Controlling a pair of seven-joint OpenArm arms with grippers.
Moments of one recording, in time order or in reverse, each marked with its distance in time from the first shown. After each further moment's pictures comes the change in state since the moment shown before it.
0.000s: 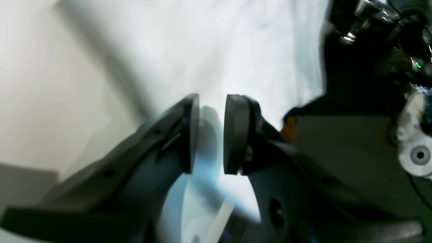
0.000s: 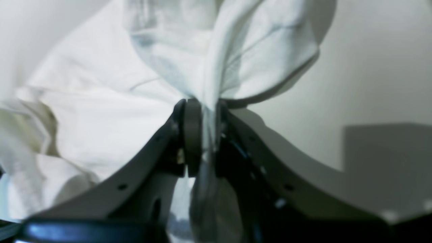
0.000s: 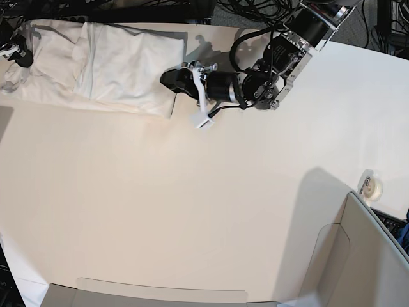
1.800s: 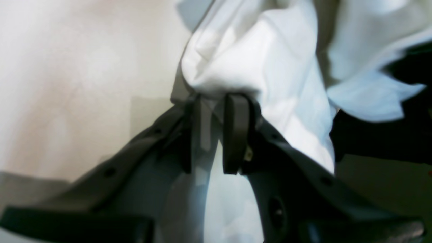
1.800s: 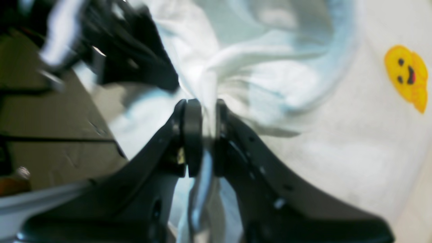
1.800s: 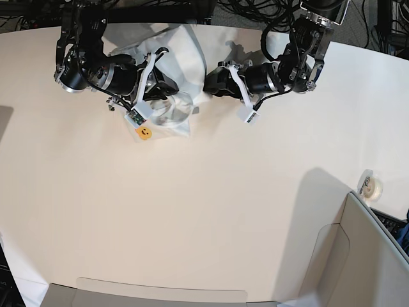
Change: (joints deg) left arm 12.2 -2.3 -14.6 1.4 13.5 -2.8 -4.3; right arm 4.4 -11.1 -62.1 37.2 -10.5 -2.6 -0.8
